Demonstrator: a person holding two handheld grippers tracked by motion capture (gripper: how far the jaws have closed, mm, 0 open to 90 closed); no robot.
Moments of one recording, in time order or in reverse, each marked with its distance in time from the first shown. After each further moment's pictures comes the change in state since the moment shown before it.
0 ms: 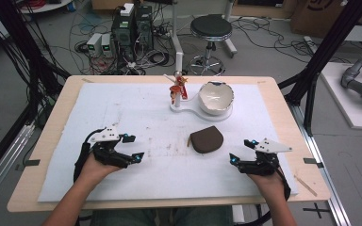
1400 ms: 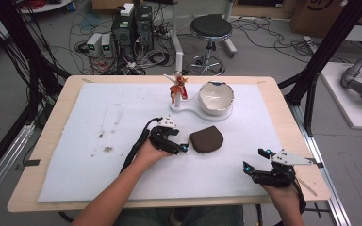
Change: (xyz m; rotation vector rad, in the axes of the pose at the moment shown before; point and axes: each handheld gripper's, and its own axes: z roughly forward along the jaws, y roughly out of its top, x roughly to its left) left arm -0.009 0.048 0.155 0.169 -0.027 0.016; right arm -0.005 -0.025 -0.042 -0.014 -0.043 0.048
